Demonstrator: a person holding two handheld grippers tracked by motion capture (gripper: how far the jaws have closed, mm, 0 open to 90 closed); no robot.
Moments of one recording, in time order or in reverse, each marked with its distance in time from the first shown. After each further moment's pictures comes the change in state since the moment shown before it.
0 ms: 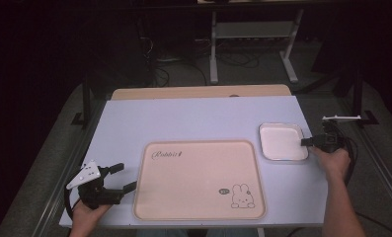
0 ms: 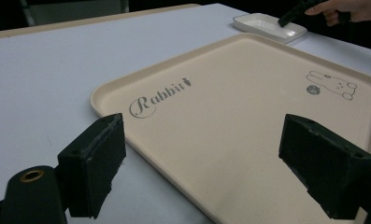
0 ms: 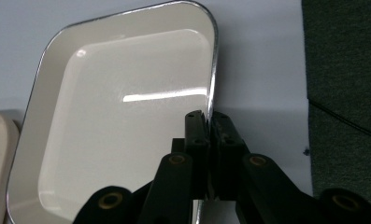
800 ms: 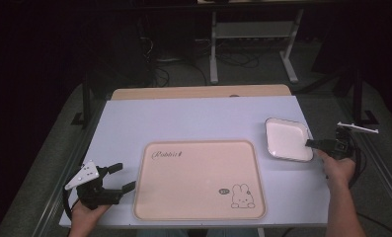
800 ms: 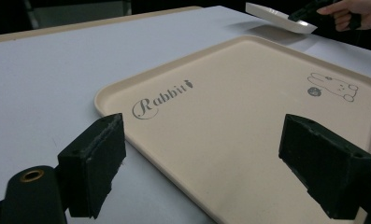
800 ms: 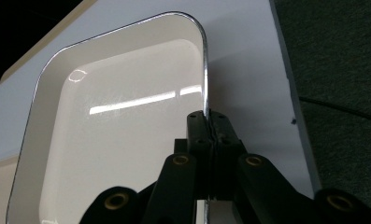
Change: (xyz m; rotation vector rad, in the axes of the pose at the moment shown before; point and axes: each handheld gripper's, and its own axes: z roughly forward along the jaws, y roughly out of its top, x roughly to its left) left arm 0.000 0.001 -0.003 -0.004 0.009 0.000; right arm -0.013 -0.026 -0.021 -0.157 0.119 0.161
